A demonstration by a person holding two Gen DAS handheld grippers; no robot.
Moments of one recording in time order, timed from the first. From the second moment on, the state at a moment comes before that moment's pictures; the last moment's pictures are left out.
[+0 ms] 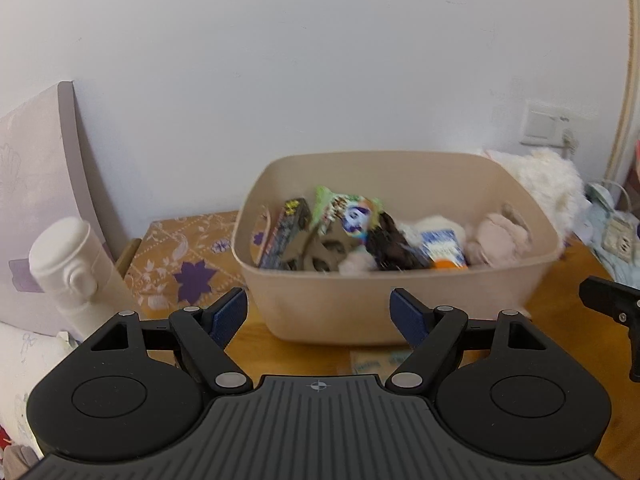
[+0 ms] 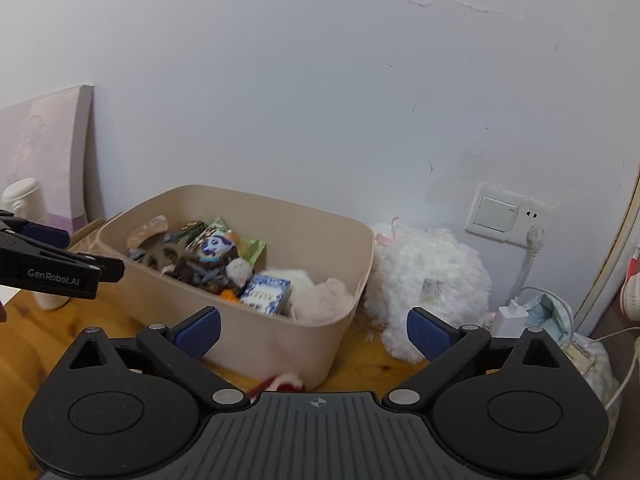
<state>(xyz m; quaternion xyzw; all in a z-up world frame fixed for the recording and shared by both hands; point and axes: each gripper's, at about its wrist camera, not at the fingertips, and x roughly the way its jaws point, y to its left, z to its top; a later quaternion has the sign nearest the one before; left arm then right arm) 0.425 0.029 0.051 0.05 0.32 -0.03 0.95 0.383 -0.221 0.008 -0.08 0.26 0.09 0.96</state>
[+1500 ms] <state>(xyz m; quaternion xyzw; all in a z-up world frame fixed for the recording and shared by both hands) 0.396 0.019 -0.057 -0.10 0.38 -0.07 0.92 0.356 -0.217 -0.111 -0.10 0.34 0.14 0.93</state>
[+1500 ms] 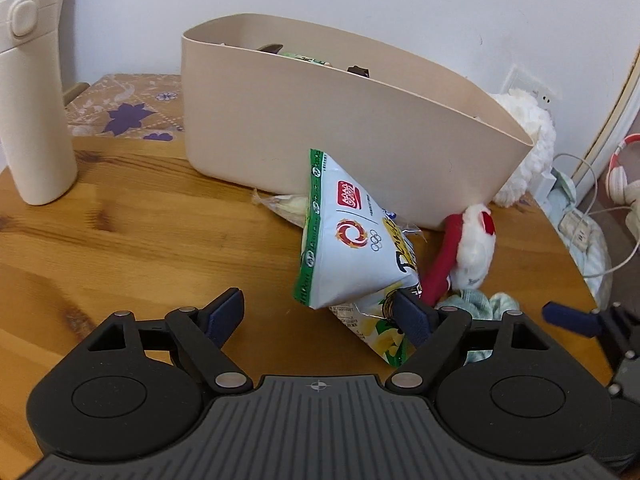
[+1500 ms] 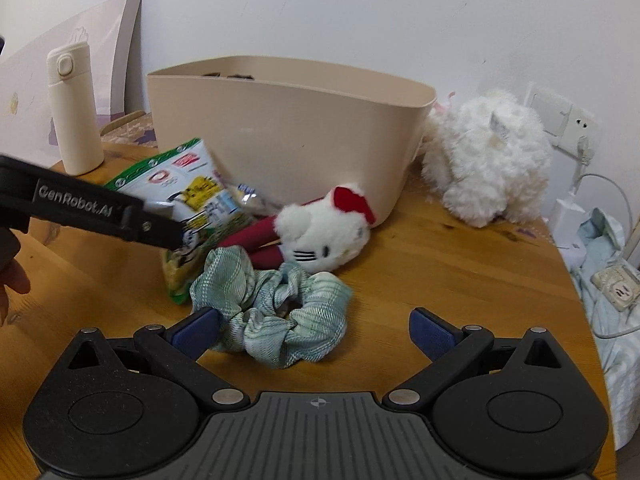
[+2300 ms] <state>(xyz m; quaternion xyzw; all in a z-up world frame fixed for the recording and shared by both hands) 0.423 -0.009 -0.070 -0.14 0.37 -0.16 0.90 0.375 -0.229 -0.122 -0.05 0.34 0.16 0.92</state>
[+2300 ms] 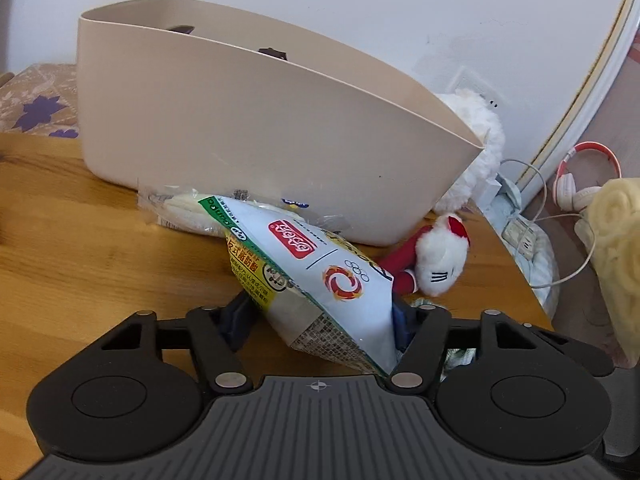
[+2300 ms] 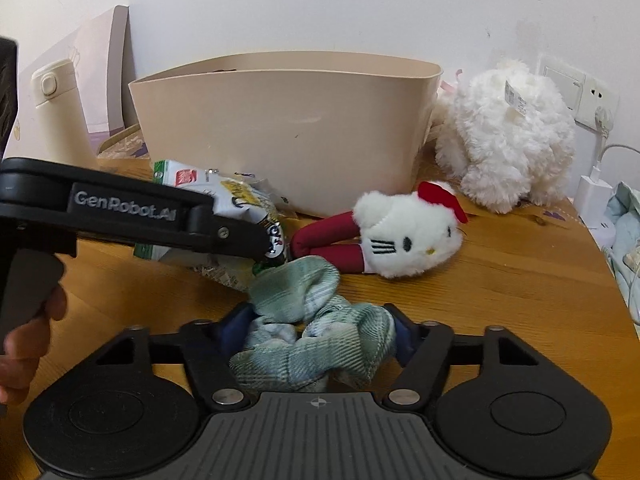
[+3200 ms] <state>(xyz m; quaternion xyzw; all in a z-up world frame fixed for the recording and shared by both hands) 0.360 0.022 -0.021 -0.10 0.32 -0.16 0.93 0.326 -0.231 -0.070 -0.05 0.31 0.15 0.94</state>
